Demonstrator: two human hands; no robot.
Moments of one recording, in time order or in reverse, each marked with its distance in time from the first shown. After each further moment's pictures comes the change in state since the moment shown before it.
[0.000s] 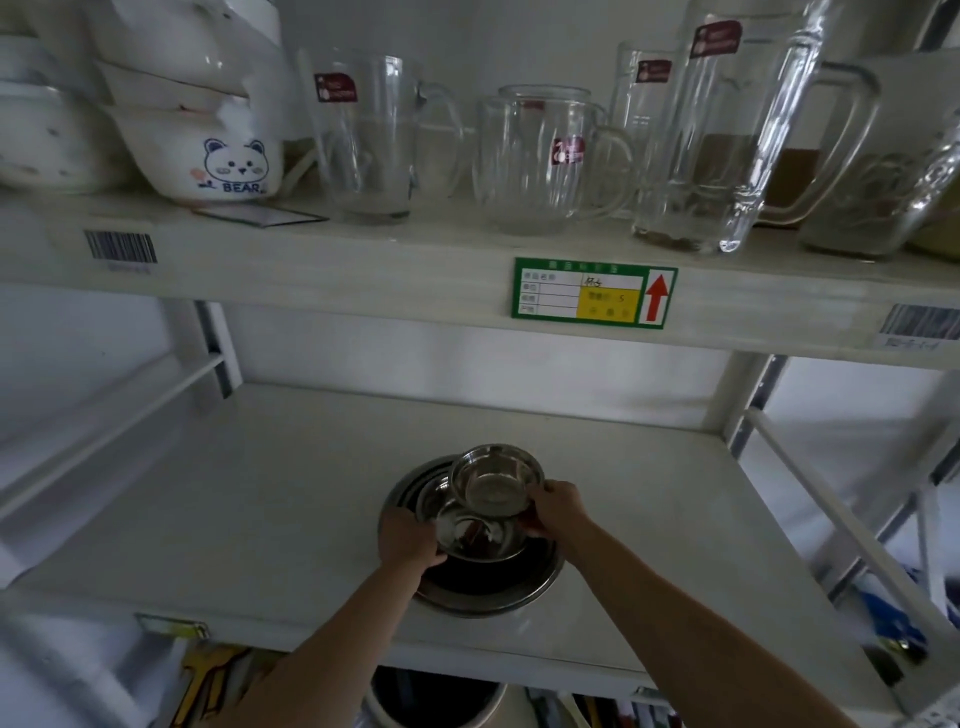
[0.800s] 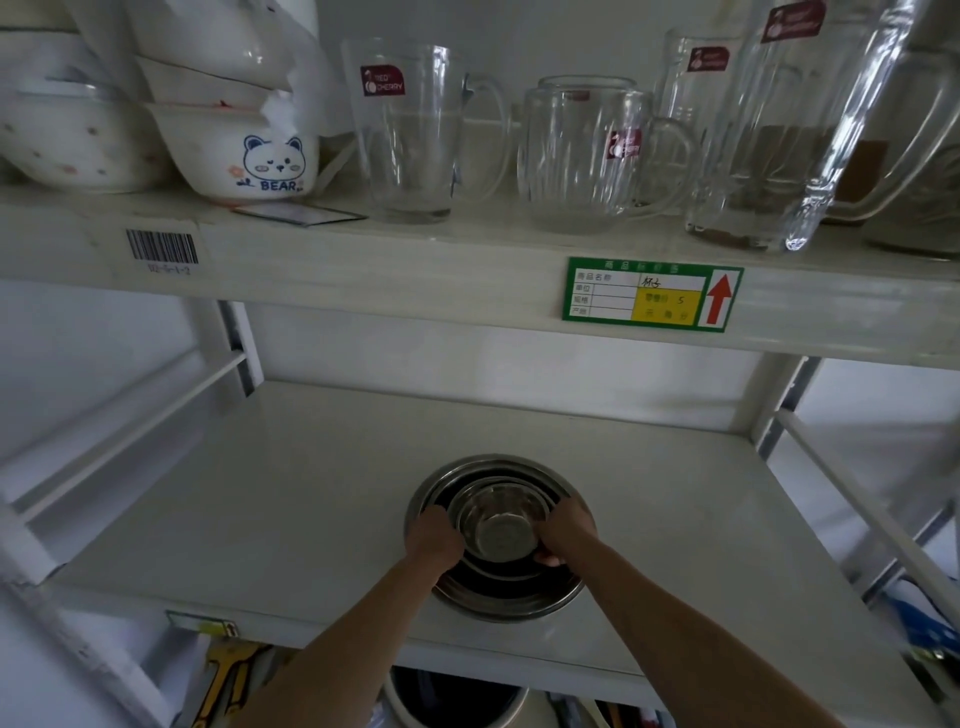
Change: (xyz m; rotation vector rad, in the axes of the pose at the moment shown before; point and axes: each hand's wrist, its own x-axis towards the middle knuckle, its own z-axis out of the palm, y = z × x) left_hand 0.014 0.006 -0.013 0.779 -0.066 0.171; right_hand -0.004 0.009 0.022 -0.559 -0.007 0.036
